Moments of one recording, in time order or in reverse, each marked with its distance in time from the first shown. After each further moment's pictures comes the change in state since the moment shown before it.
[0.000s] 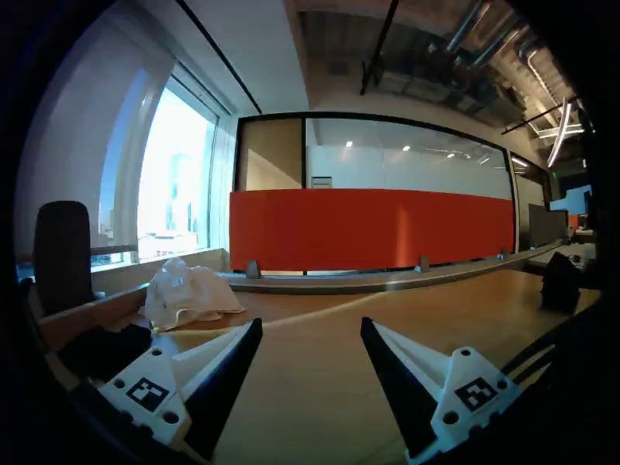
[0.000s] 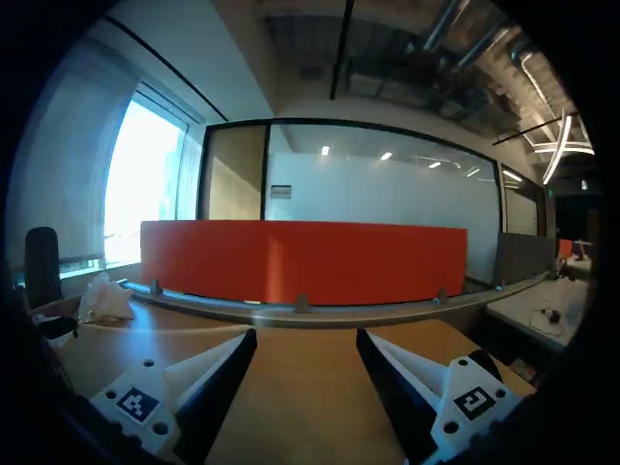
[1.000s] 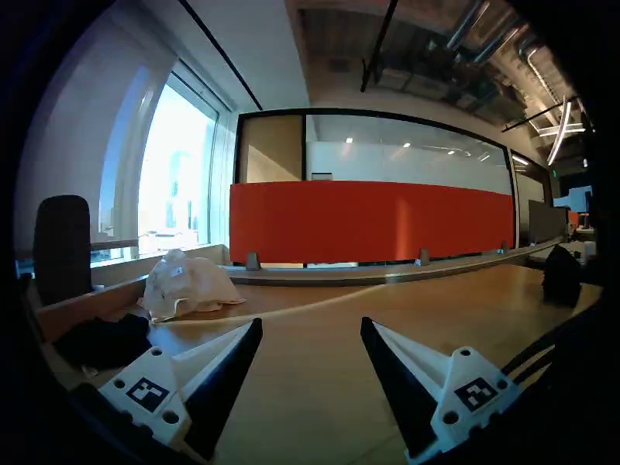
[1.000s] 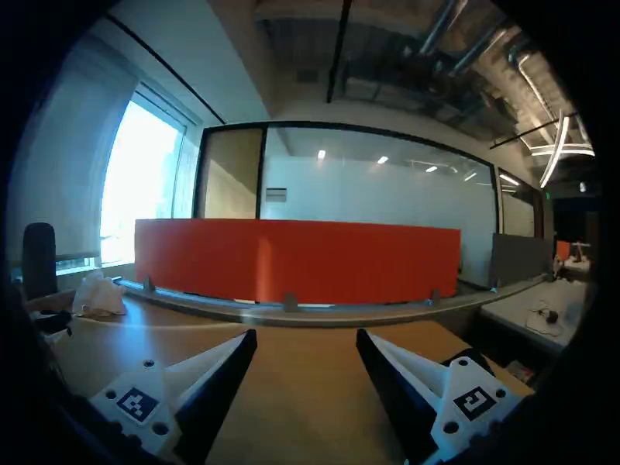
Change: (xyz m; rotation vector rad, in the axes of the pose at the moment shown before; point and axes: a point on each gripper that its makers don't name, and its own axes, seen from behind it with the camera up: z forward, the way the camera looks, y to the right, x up) left arm -0.023 0.002 0.000 -0.001 -0.011 0.002; right arm -0.013 0.028 0.000 -0.013 0.029 -0.013
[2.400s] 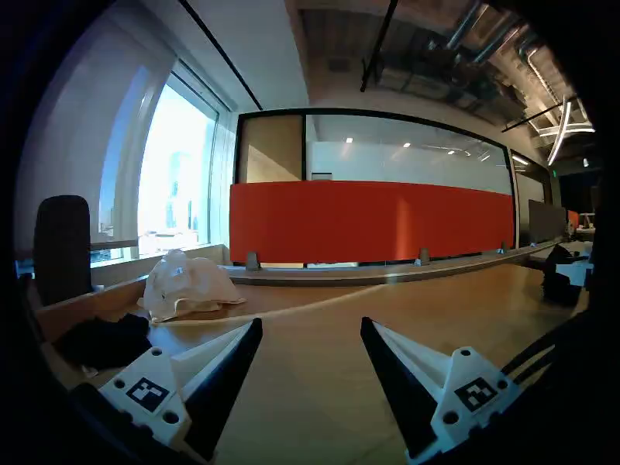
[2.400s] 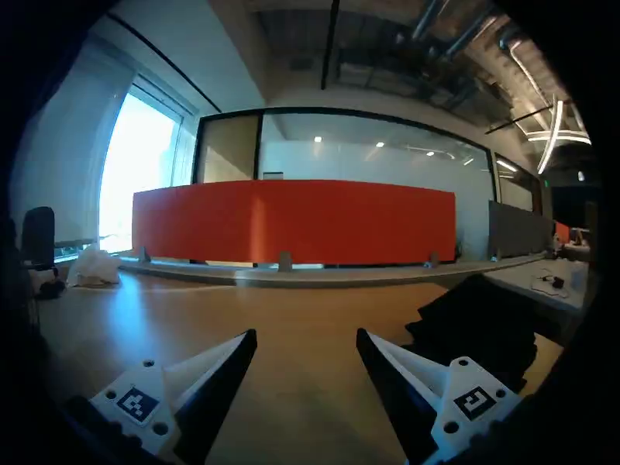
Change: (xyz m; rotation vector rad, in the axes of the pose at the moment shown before) left arm -0.002 0.001 0.001 0.000 0.001 0.000; right arm -0.128 0.019 -0.010 0.003 -0.042 0.028
